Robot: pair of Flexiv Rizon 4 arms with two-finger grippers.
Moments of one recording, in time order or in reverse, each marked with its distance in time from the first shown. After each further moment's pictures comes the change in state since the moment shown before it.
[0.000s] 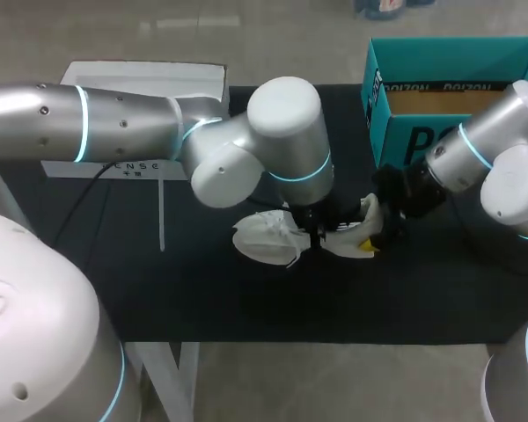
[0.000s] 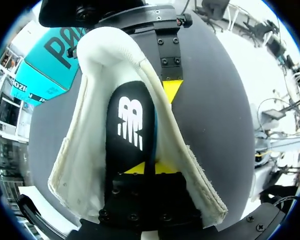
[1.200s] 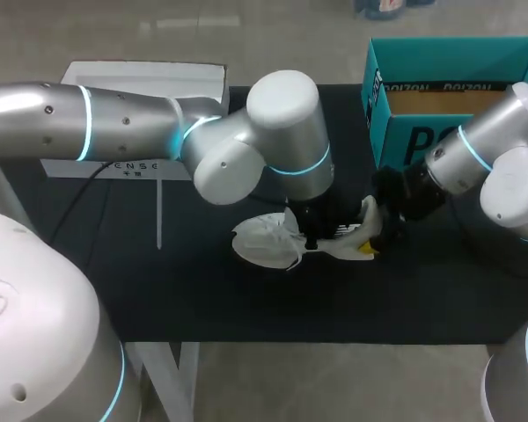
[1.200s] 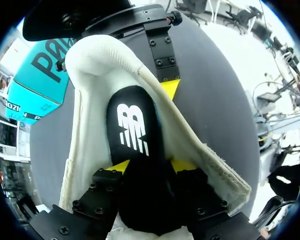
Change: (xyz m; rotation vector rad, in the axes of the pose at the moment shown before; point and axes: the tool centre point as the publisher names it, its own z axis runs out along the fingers) left arm -0.007 -0.003 0.005 0.002 0.013 0.153; right arm 0.004 0.001 0.002 0.000 0.001 -0.002
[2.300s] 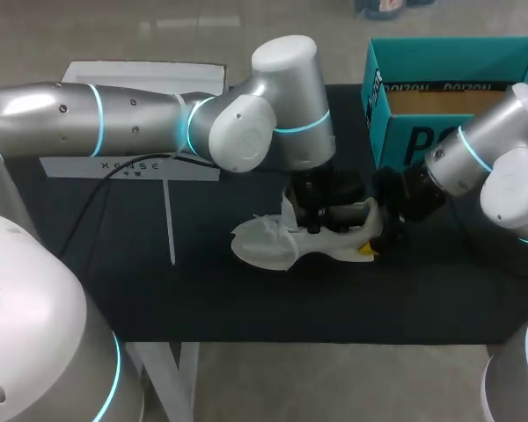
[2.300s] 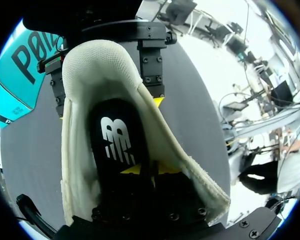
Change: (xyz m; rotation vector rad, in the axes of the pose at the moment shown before) left arm 0.021 -0.015 -0.007 0.072 0.357 -0.007; right arm 0.003 0.001 0.000 0.000 0.003 -0.001
